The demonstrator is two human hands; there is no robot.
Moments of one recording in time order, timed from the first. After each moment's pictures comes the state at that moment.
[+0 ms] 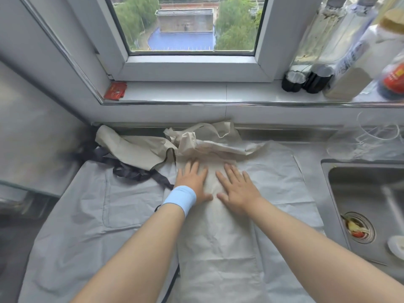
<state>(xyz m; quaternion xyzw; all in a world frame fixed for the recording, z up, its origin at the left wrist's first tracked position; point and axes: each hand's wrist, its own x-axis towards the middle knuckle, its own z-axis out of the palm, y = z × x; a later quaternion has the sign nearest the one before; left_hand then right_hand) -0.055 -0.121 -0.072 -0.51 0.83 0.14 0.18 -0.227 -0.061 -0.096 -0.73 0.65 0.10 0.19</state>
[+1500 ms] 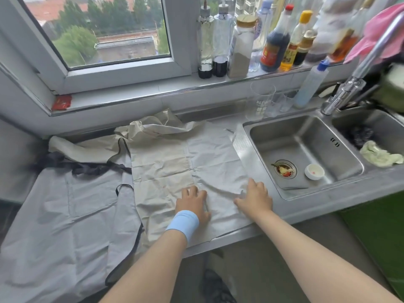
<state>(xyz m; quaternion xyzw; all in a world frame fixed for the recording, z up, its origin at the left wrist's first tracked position) -0.109 0.102 -0.063 -0.44 0.87 0.15 0.17 -0.287 0.195 -0.064 -0.34 0.91 -0.08 0.22</state>
